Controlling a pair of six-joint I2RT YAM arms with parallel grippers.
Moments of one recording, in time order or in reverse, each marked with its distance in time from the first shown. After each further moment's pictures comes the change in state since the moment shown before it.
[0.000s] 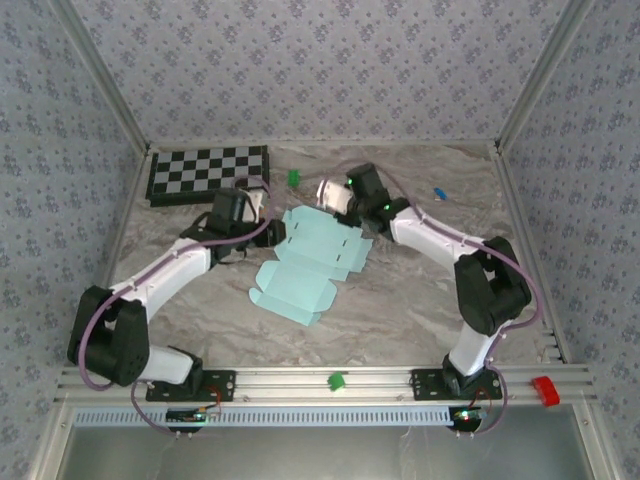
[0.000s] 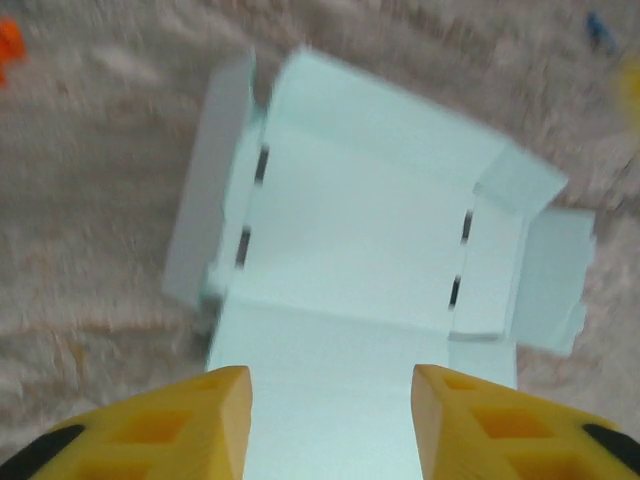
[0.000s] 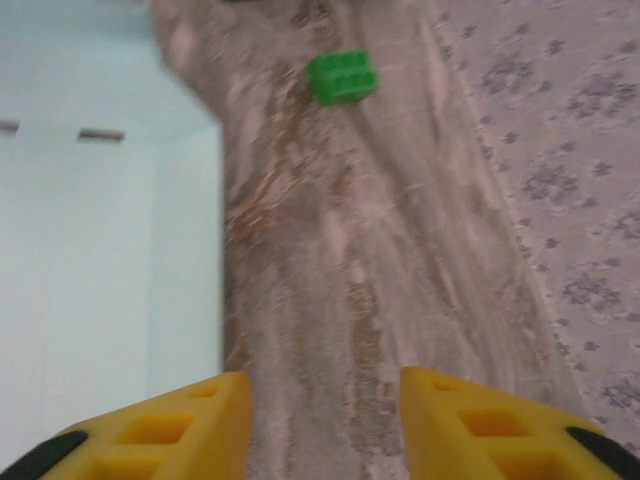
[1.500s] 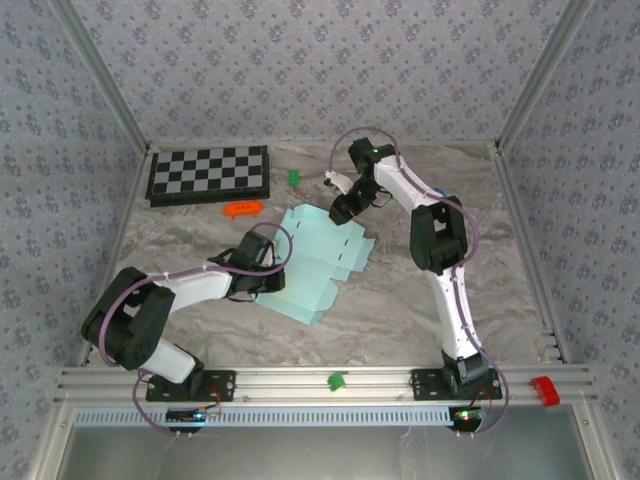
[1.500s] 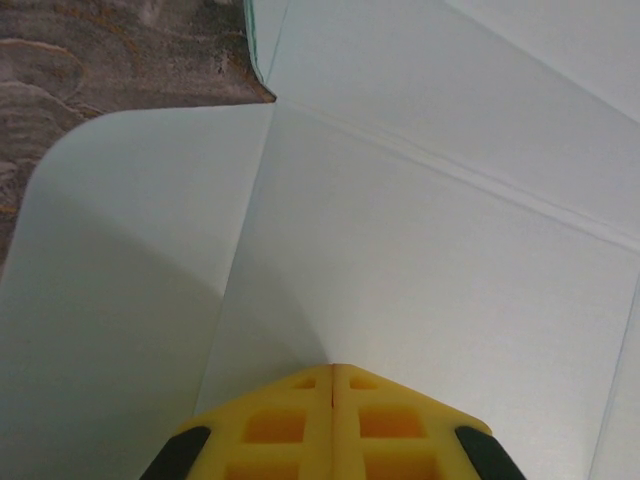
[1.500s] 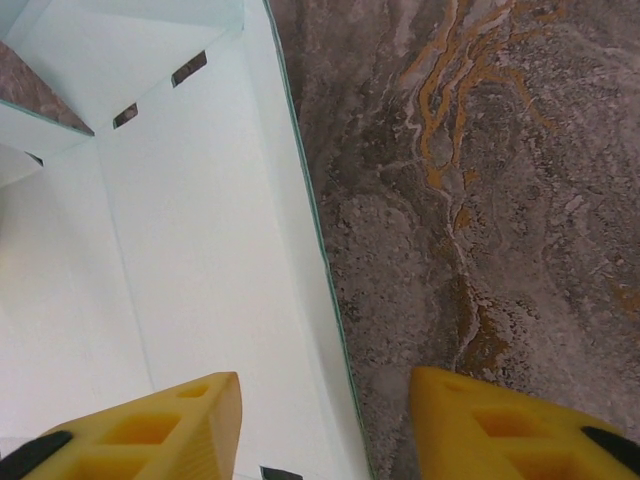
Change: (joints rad) left arm -0.124 0.127 -0.238 0.138 -0.063 -0.135; right arm -0.156 0.662 0.808 -0.884 -0.515 0.275
